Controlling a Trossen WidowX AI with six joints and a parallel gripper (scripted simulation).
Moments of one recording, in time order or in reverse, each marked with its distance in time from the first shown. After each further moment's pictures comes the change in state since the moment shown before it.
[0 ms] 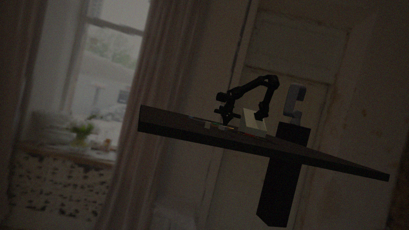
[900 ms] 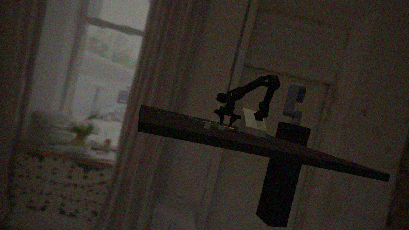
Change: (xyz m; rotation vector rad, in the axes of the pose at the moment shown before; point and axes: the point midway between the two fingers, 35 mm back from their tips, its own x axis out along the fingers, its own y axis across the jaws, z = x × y) arm 0.004 -0.002 -0.003 -0.003 0.000 0.007
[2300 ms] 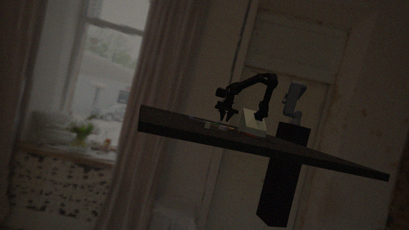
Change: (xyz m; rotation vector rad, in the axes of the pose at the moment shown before) arm -0.033 0.008 0.019 -0.309 0.002 0.003
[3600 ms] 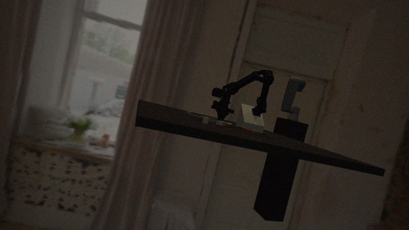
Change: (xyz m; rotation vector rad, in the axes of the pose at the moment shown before) arm 0.033 0.003 0.004 -0.078 -0.004 -0.002
